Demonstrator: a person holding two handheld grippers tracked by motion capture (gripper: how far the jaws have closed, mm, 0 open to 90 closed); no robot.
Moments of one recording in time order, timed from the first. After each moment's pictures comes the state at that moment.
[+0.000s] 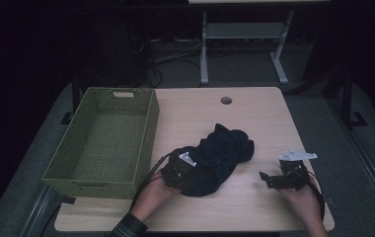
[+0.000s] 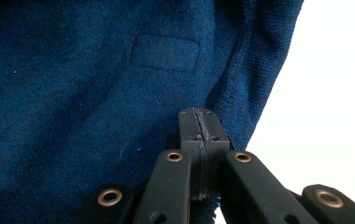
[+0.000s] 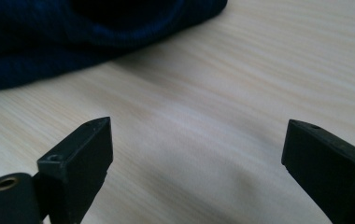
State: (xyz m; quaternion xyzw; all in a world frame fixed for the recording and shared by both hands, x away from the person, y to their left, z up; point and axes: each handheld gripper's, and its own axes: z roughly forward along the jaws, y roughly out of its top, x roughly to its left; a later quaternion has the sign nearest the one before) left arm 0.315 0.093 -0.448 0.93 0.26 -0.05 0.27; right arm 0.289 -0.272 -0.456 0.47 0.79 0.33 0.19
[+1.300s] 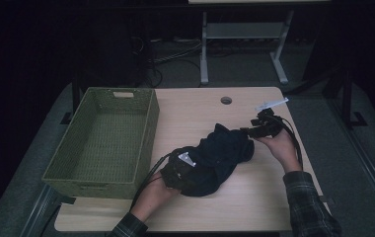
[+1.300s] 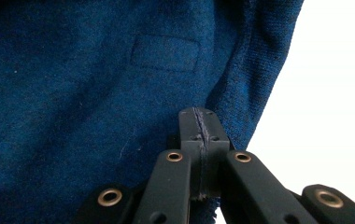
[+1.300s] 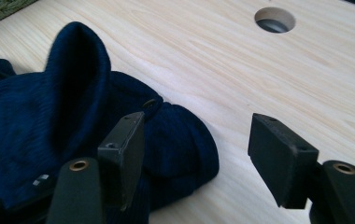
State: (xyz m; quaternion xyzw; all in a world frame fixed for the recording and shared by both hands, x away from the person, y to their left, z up) left arm 0.314 0.094 -0.449 0.92 0.26 -0.05 0.27; right arm 0.435 -0.232 -0.410 0.42 0.83 0.36 0.13
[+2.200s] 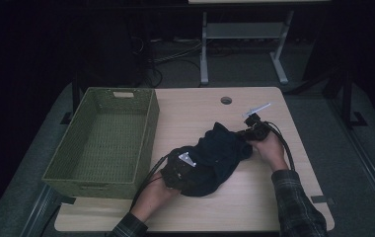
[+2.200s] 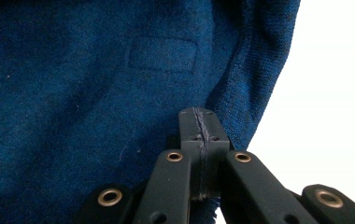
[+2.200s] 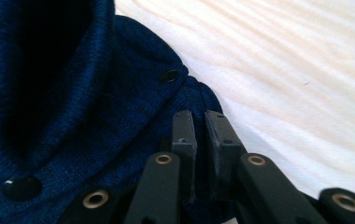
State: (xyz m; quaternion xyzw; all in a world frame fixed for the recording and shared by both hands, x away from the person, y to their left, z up) left arm 0.314 0.093 -0.449 0.92 0.26 -0.05 0.27; right arm 0.452 -0.210 -0.448 0.40 0.86 0.32 0.07
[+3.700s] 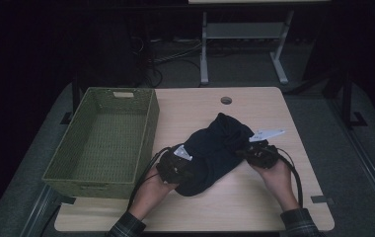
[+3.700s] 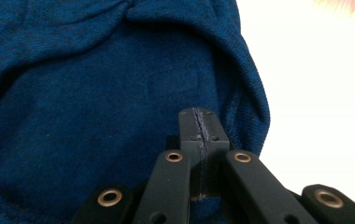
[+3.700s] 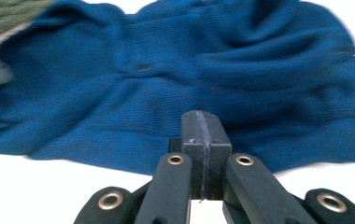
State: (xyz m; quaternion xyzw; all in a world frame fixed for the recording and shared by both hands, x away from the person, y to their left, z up) left arm 0.315 0.102 -0.425 0.92 0.27 0.01 0.30; right arm 0.340 -0.201 -0.431 0.38 0.83 0.40 0.10
